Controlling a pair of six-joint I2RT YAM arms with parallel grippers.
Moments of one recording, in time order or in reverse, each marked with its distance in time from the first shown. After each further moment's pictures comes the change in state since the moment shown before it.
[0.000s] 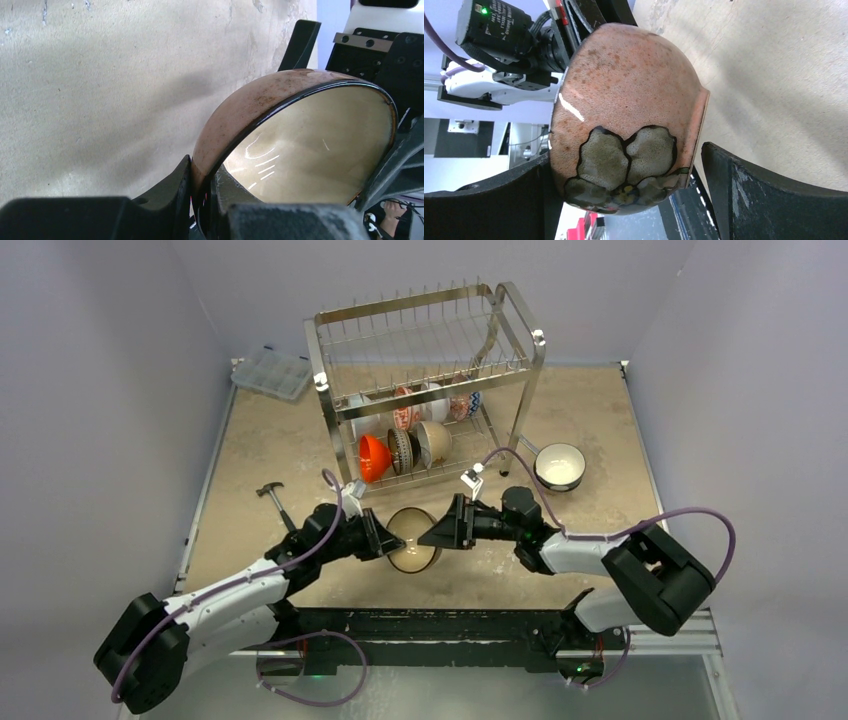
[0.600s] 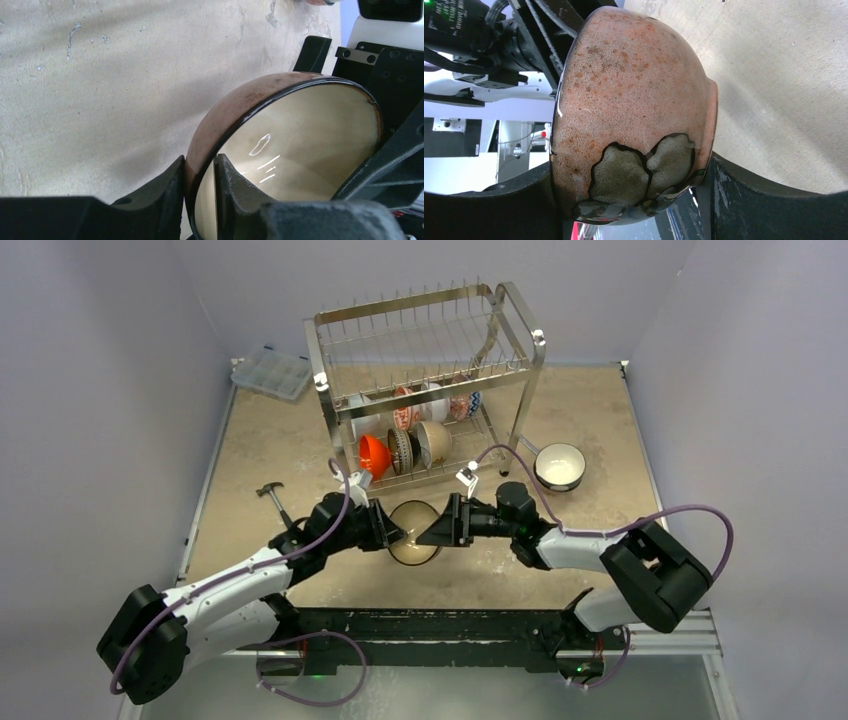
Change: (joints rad) left arm -0.032 0.056 0.136 -0.147 -0.113 0.088; right arm 0.009 0.033 0.046 -0.052 -0.011 -0.037
